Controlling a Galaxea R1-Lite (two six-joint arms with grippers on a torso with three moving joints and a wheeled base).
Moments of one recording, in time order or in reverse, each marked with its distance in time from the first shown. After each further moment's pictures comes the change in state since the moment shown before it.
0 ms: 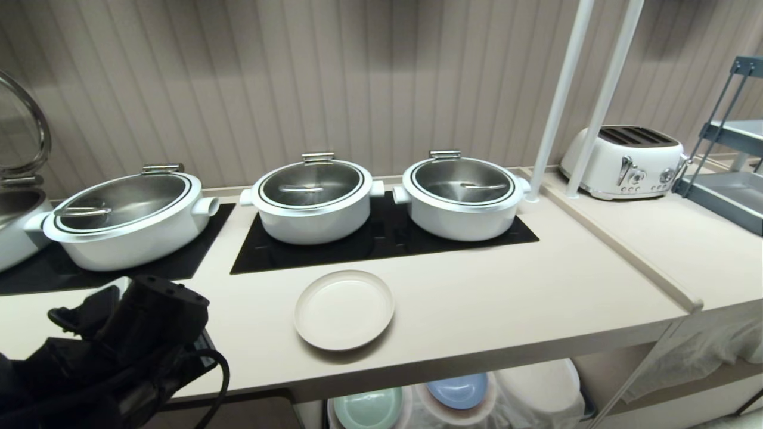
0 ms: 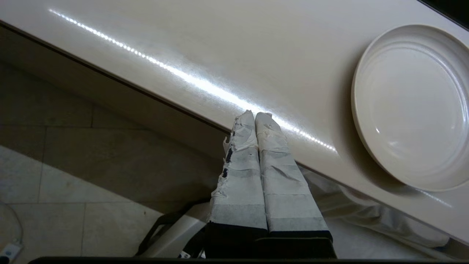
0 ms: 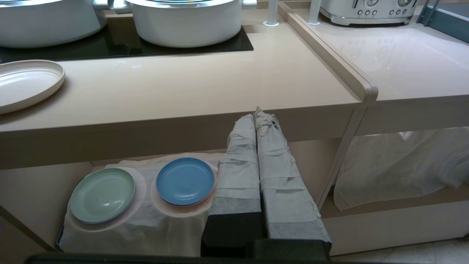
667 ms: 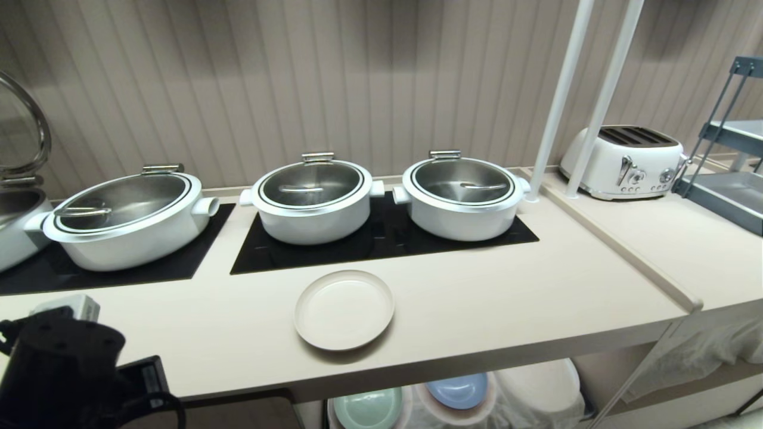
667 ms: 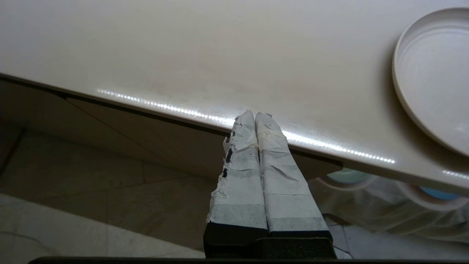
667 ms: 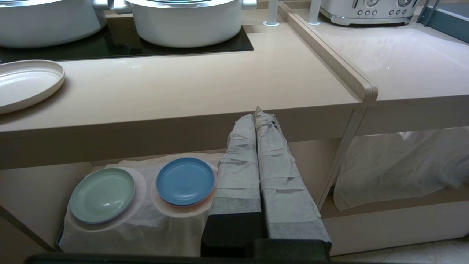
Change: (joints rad) left arm 0.034 -0.216 0.228 -0.199 0.063 0.393; right arm 0.000 0.000 0.000 0.000 0.000 0.000
